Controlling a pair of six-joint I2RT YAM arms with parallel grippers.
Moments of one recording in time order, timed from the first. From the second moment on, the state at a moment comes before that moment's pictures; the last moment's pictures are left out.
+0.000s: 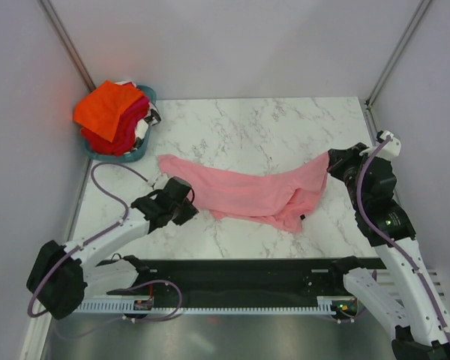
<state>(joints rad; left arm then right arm) -0.63 1.07 0.63 -0.52 -0.21 -1.19 0.27 0.72 0.92 -0.40 0.29 0.63</state>
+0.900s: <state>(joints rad) -0.81 1.56 0.82 -0.43 -0.23 -1.23 0.27 0.70 0.91 -0.39 0.29 0.64</state>
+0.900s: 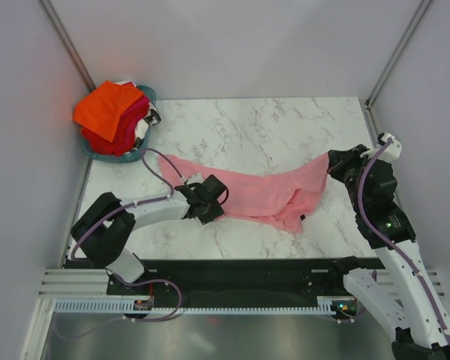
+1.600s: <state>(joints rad) -0.82 1.29 0.71 -0.35 -0.28 -1.19 0.27 0.66 0.84 -0.38 0.27 0.64</state>
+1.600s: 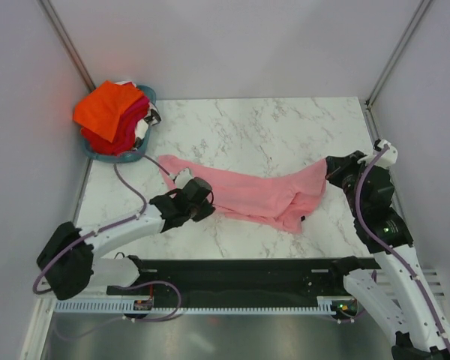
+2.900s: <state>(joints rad) 0.00 0.80 1.78 -0.60 0.15 -0.88 0.25 0.61 1.61 -0.29 0.08 0.48</state>
